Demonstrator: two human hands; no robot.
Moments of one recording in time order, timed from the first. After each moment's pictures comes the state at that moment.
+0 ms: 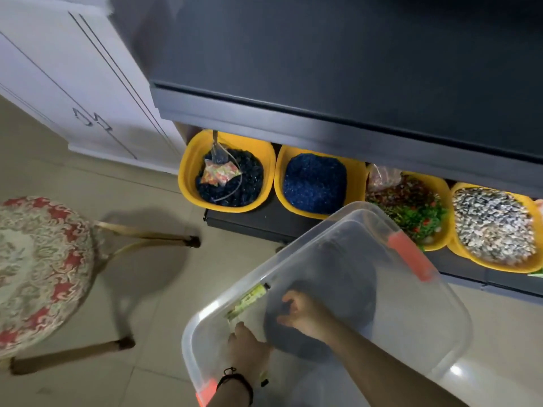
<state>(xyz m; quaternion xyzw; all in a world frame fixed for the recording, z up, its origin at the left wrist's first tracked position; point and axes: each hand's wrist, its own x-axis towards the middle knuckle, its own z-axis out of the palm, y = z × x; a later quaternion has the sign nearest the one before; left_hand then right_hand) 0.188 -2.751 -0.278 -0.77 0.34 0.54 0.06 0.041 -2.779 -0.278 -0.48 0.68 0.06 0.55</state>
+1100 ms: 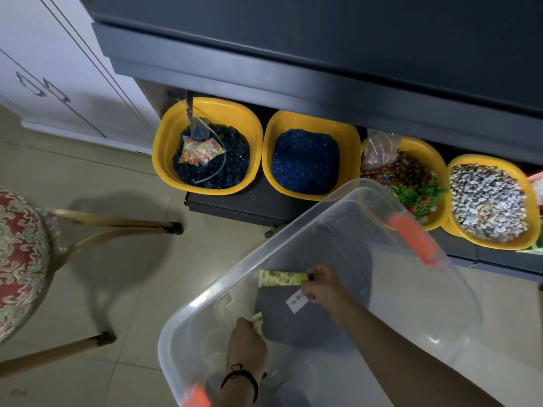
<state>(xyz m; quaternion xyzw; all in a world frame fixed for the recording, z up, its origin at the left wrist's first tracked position) 0.176 -2.735 -0.309 -0.74 0.43 0.51 0.12 -0.001 -2.771 -0.332 -0.15 0.80 -0.18 0.56</state>
